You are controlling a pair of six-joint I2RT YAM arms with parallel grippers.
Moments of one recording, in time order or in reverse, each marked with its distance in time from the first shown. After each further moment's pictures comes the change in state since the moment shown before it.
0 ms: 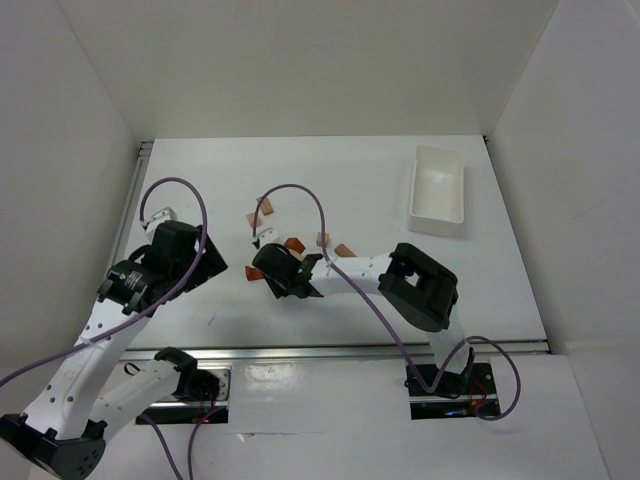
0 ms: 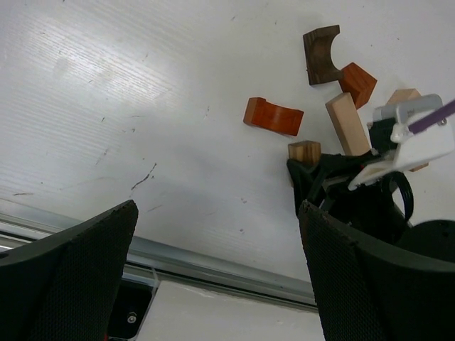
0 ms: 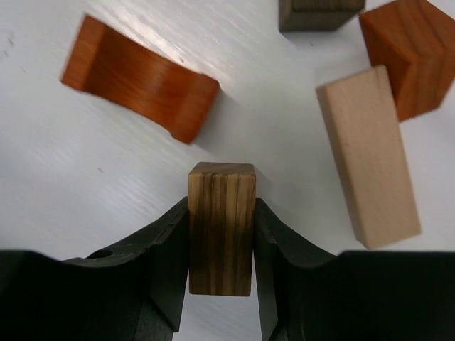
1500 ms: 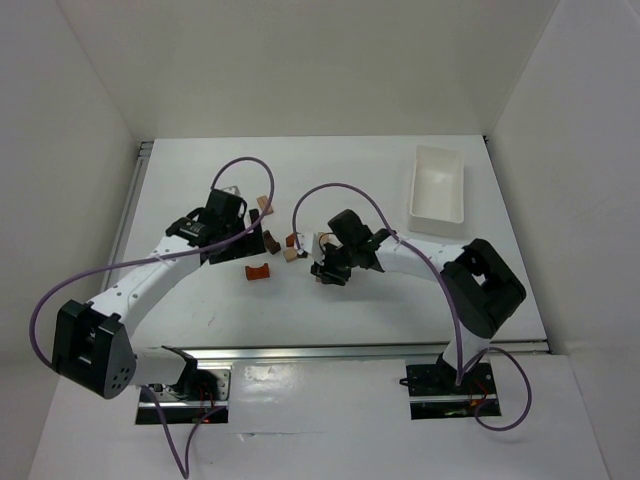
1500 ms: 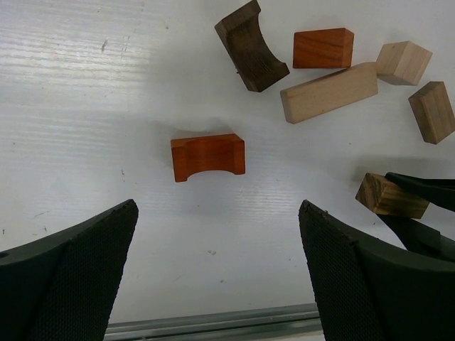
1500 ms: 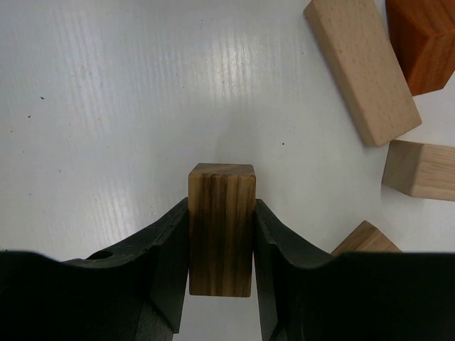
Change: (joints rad) left arm -0.002 0.470 0.006 0.408 0.223 0.282; right arm -0.382 -0.353 -0.367 -0.025 -0.724 -1.035
